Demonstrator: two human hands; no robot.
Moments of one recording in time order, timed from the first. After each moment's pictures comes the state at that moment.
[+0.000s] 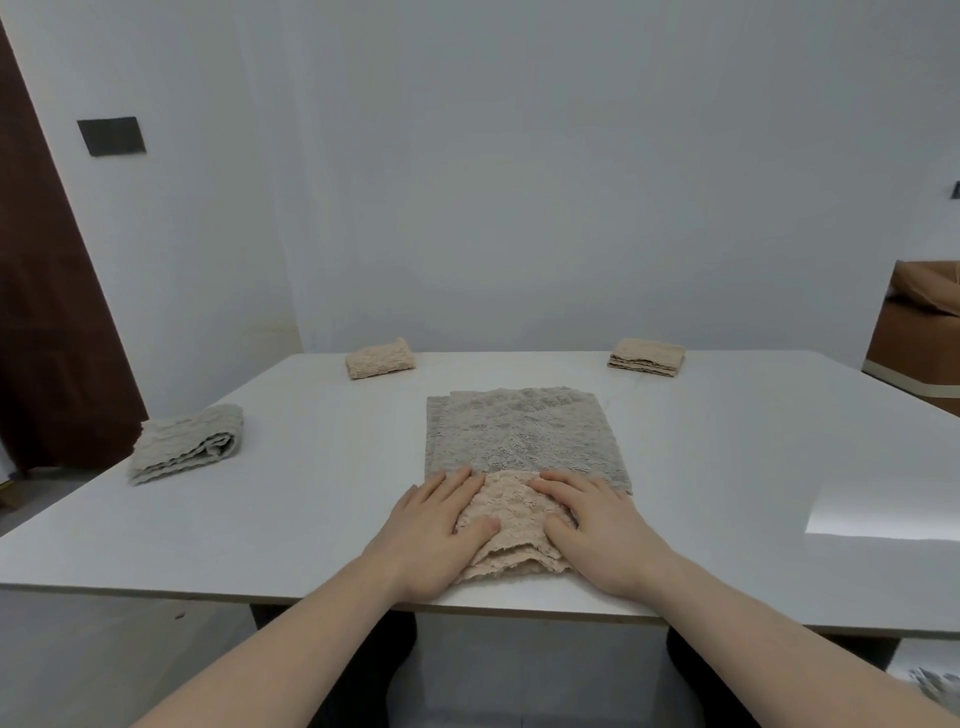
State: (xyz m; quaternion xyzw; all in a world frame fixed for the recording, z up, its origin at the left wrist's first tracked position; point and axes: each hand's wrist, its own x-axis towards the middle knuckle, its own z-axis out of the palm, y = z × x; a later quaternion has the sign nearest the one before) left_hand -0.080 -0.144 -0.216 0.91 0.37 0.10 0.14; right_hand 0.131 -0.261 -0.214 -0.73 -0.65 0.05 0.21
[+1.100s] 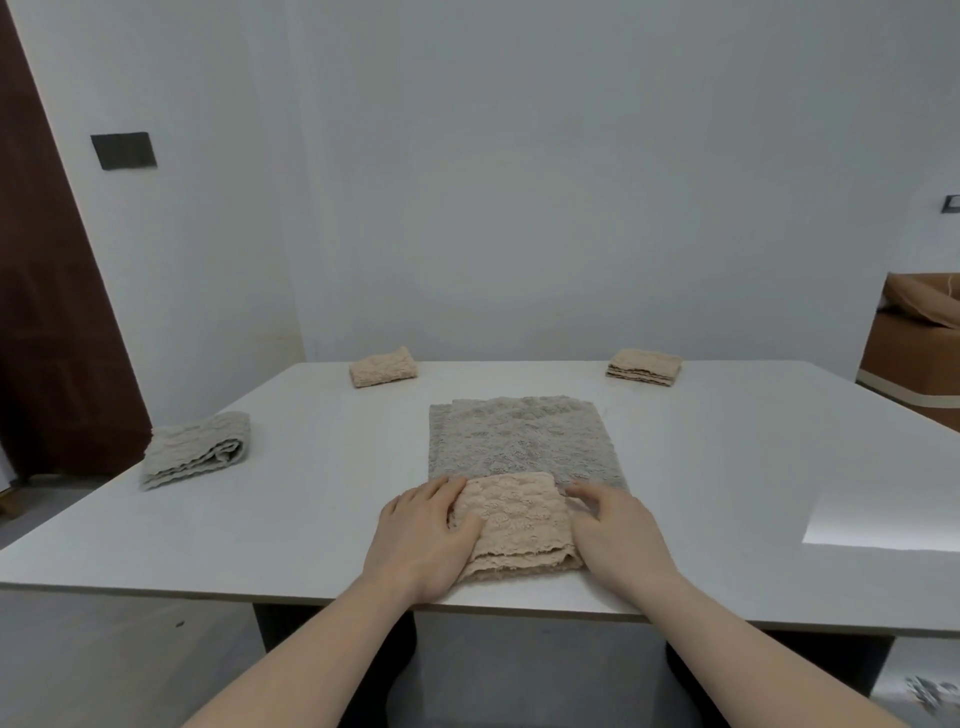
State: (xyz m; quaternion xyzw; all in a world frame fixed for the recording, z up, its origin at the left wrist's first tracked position) left_hand -0.083 -0.152 -0.215 0.87 0.44 0.18 0.11; right_hand 0.121 -0.273 -0.210 -0.79 -0.49 0.06 0.35
